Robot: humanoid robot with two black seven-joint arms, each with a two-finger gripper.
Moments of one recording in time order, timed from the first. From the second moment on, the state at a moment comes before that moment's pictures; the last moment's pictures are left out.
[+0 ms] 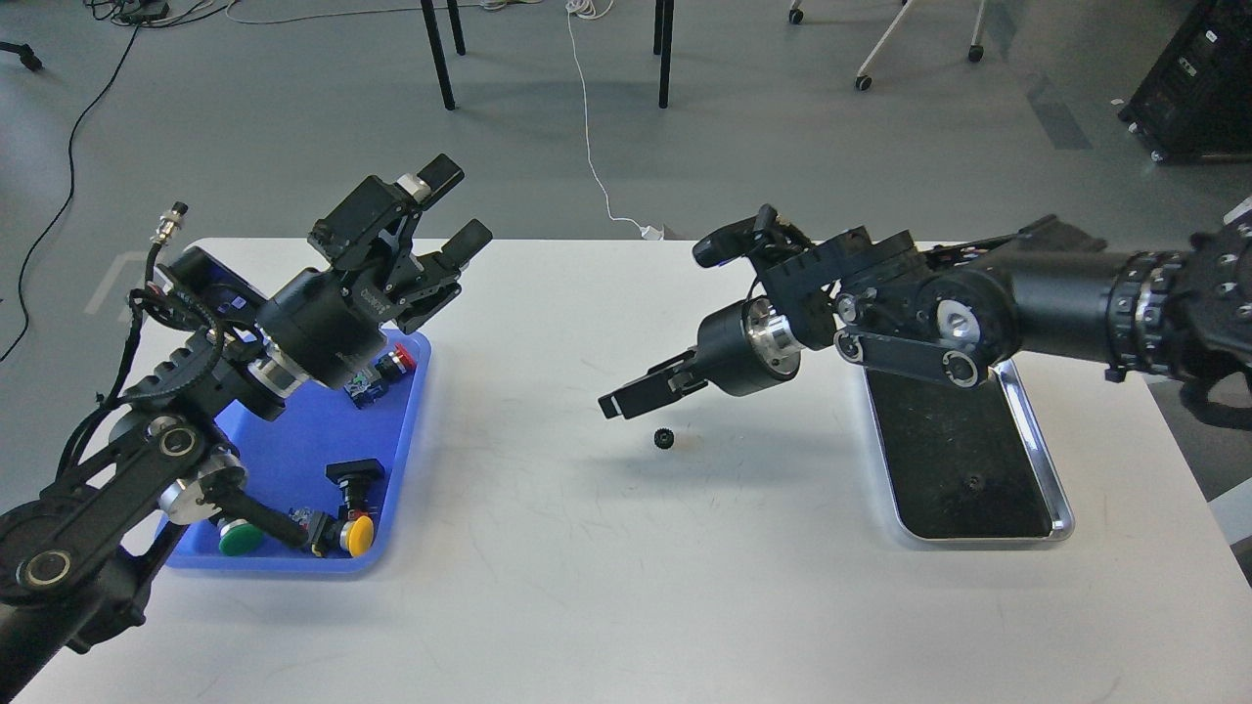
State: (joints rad) left arm -0.34 0.44 -1.06 -1.42 1.07 -0.39 -0.46; right arm 1.47 -0.28 -0.55 0.96 -0.74 0.32 0.49
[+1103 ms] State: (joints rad) left arm -0.97 0.02 -0.26 -0.74 2.17 -0.16 -0.49; right arm 0.73 -0.75 0.28 1.03 -0.06 0.36 0.49
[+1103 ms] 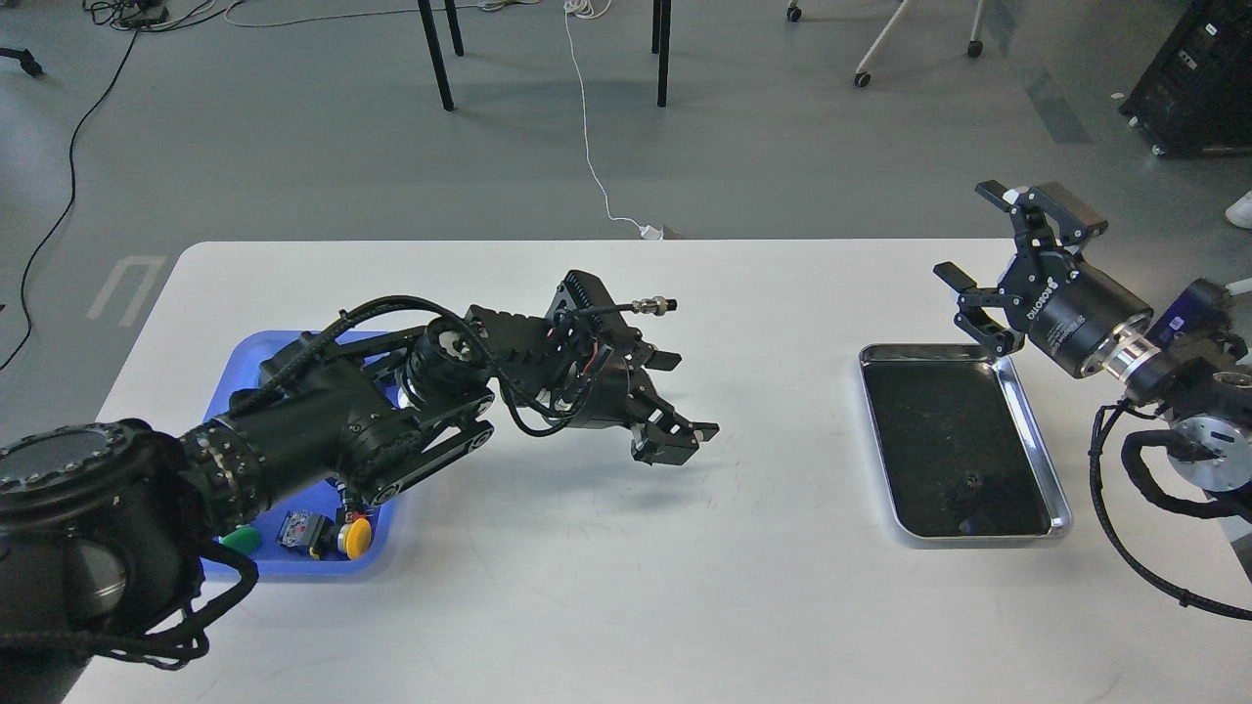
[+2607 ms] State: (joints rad) left arm -0.96 0.01 -0.13 -0.66 2.18 -0.12 -0.49; right arm 0.56 -0.69 0.41 1.04 0.14 0.37 0.49
